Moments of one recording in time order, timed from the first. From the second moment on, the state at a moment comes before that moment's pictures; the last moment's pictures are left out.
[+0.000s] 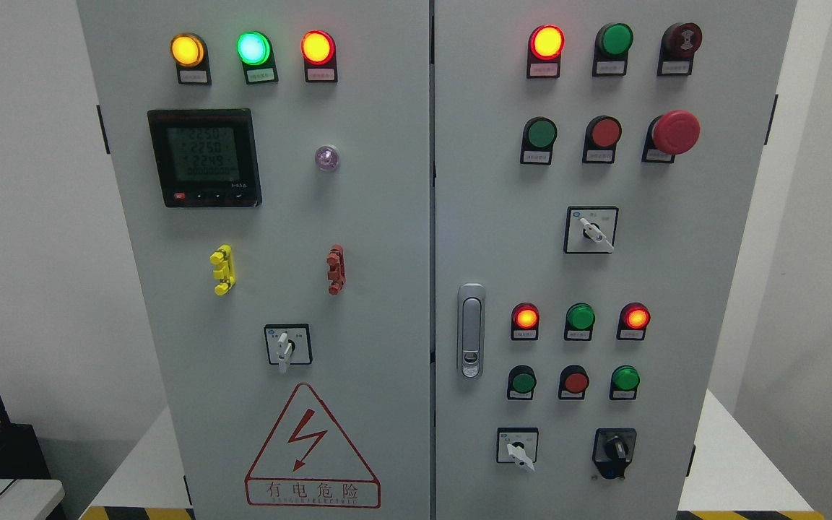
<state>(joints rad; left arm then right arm) 0.13 -0.04 0.00 -0.09 0.00 -0.05 -0.08 0.12 0.12 0.00 -0.11 0.00 0.01 -0.06</state>
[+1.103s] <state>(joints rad) 0.15 -0.05 0.11 -0.14 0.00 -0.06 -0.08 0.12 0.12 0.00 -0.11 0.00 0.01 -0.06</state>
